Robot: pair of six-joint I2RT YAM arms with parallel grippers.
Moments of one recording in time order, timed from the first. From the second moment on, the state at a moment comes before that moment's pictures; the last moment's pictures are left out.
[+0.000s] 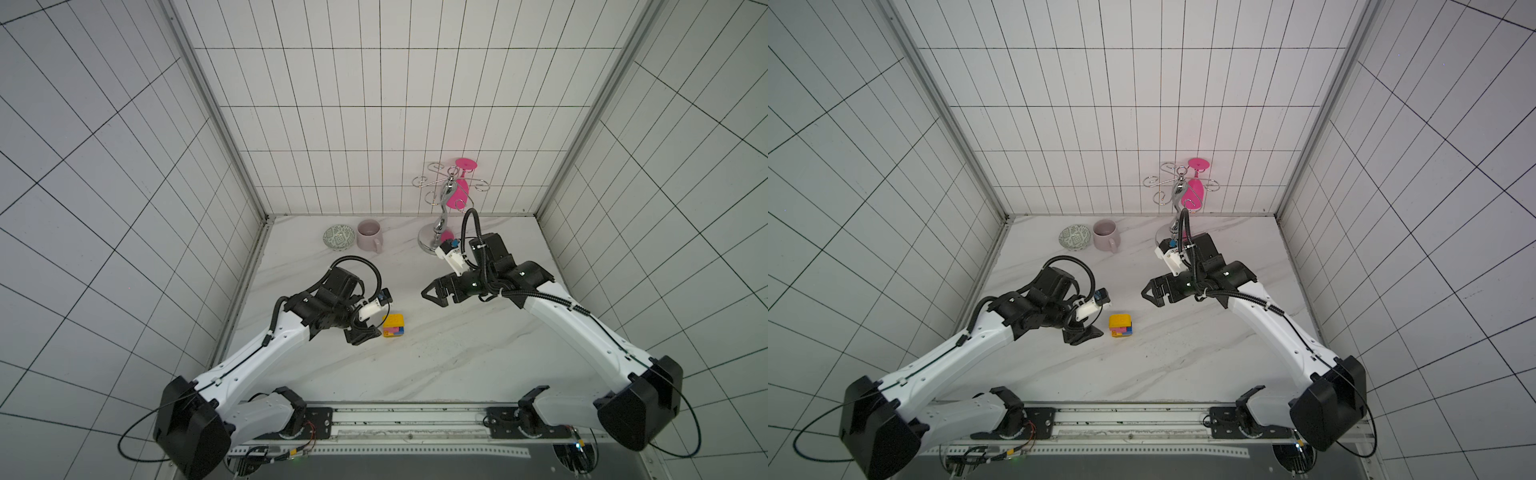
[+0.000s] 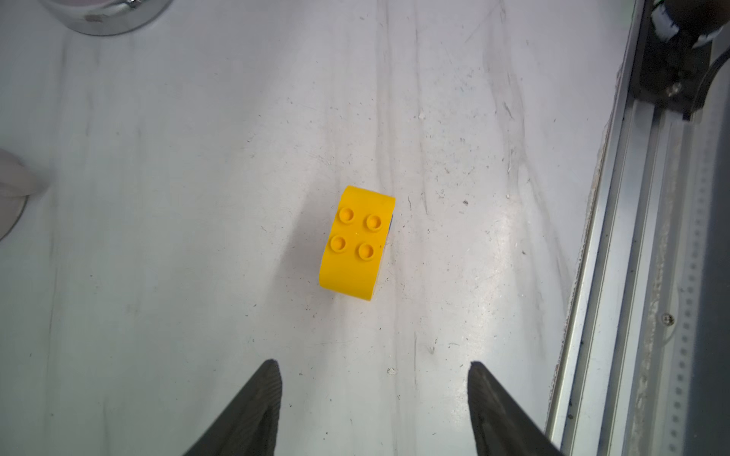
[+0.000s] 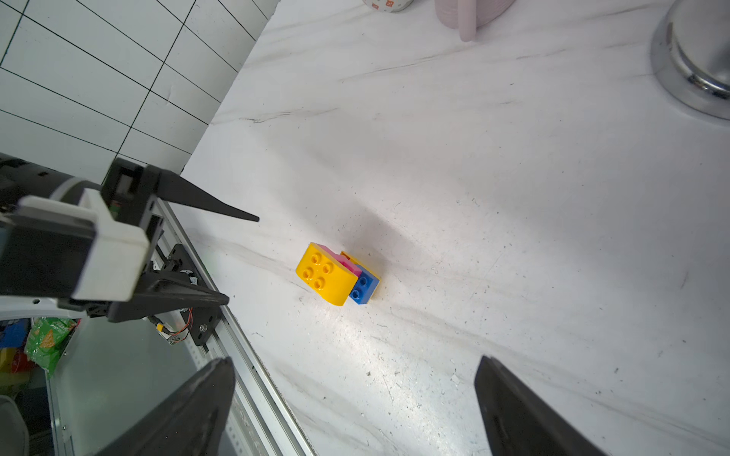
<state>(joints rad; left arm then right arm) -0.59 1.22 0.92 -0.77 0.37 0.57 0.50 1.30 1.20 -0.74 -0.48 0.15</state>
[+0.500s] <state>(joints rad) -0.69 1.62 1.12 -0.80 0.27 0.69 0.35 1.19 1.10 -0.72 -0.55 0.16</state>
